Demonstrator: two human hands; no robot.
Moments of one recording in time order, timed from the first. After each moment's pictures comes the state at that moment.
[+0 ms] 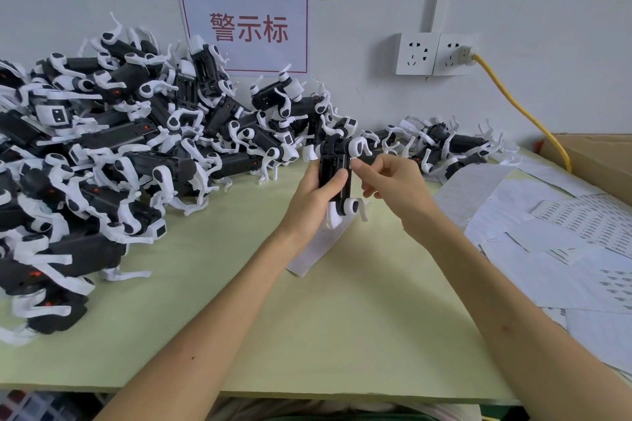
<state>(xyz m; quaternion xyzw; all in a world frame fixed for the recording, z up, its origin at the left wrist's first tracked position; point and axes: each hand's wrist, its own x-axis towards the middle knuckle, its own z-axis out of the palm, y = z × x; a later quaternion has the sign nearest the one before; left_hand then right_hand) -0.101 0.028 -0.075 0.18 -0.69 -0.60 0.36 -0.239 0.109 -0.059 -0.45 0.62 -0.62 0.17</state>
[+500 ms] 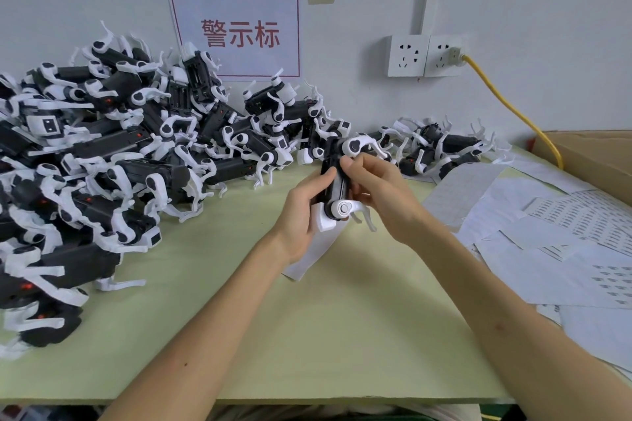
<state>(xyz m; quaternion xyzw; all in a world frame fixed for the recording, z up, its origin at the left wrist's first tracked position) -0.097 0.033 -0.067 0.12 -0.58 -0.75 0.29 -0.228 0.108 -0.058 -0.48 0.53 -0.64 0.28</state>
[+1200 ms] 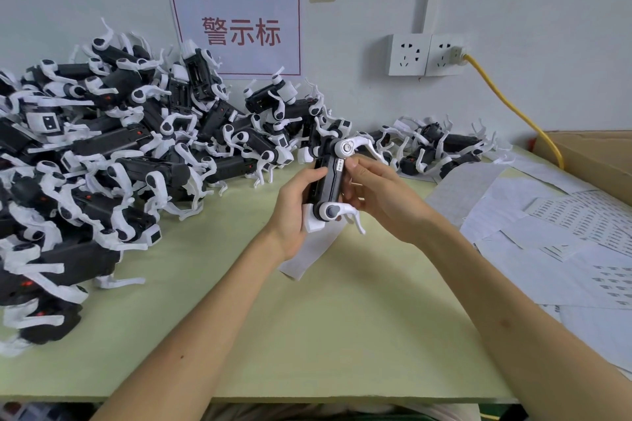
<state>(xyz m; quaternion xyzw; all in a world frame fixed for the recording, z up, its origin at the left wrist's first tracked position) -0.091 0.028 -0.068 0.12 -0.57 -0.75 0.30 -0.231 0.112 -0.058 -0.50 0.49 -0.62 0.36</state>
